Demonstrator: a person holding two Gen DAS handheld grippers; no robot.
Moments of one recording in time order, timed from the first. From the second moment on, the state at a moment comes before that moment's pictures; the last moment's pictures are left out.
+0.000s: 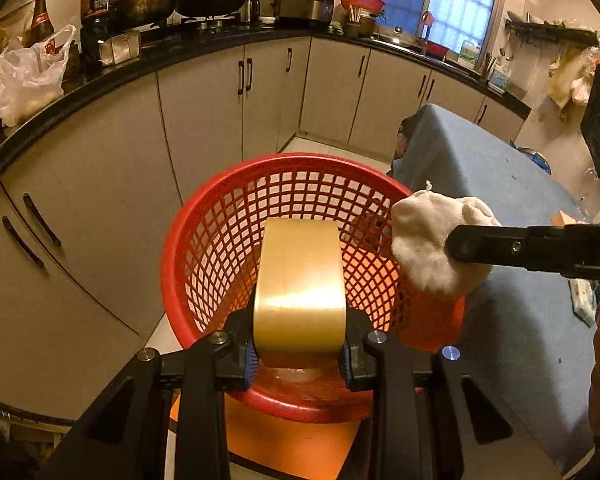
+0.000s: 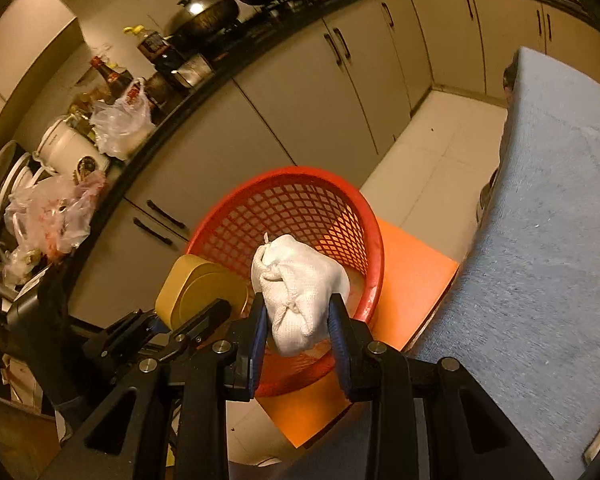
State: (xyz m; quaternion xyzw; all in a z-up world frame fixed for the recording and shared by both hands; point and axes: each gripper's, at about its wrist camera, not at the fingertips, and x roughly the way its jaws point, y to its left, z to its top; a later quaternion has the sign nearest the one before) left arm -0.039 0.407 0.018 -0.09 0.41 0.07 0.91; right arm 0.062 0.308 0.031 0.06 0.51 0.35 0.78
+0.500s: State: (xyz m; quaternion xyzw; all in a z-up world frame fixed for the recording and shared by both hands) left arm -0.037 0.408 0.014 -0.10 0.41 0.07 0.90; right arm 0.067 0.304 0.028 0.07 0.51 0.34 0.78
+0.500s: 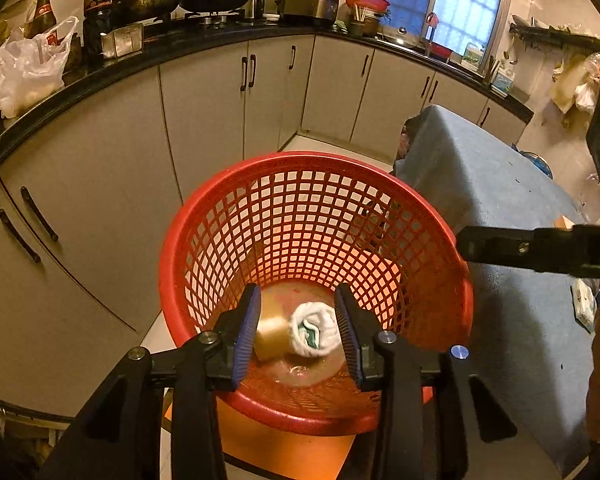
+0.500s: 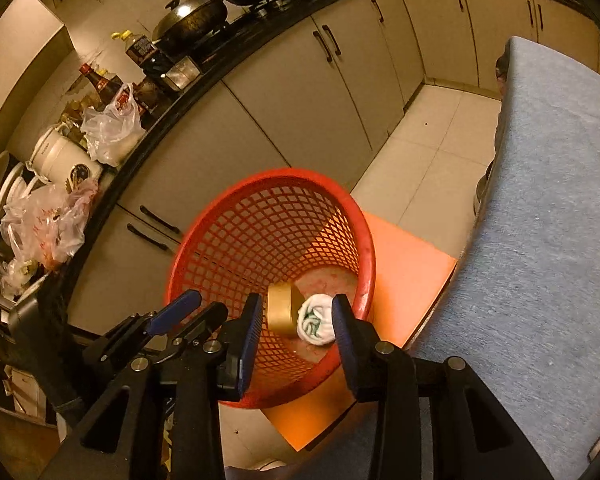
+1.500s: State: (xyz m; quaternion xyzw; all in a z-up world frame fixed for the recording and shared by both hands) left arm -0.084 0.355 0.056 -0.06 0.36 0.09 0.93; right arm 0.004 0.199 0.063 0.11 0.46 0.32 0.82
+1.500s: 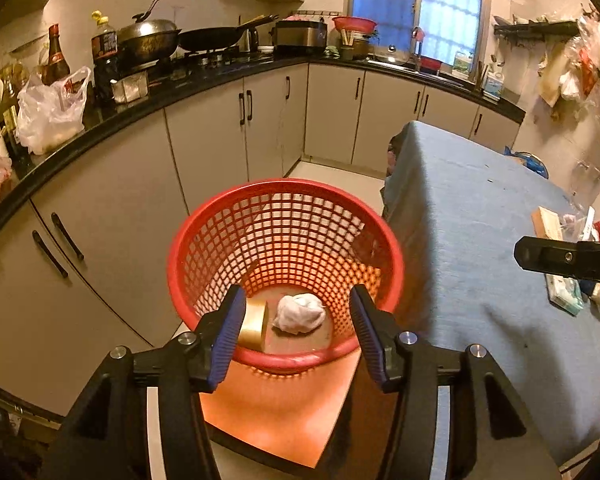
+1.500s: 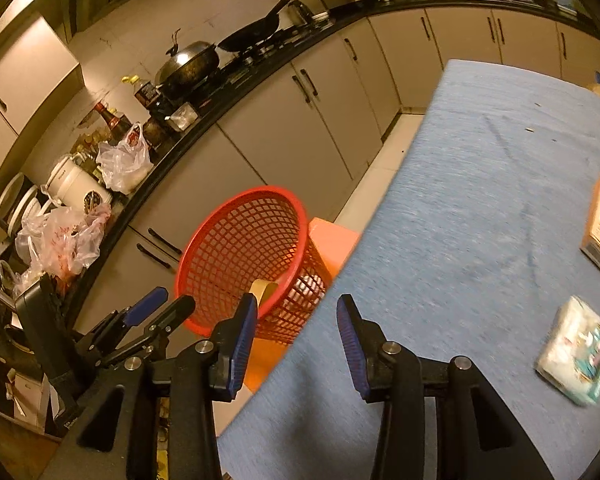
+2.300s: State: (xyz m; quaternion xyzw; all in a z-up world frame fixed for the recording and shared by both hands) left arm -0.090 0.198 0.059 0.00 0.37 -0.03 0.93; right arm -0.042 0.042 0.059 0.20 0.42 0.26 0.85
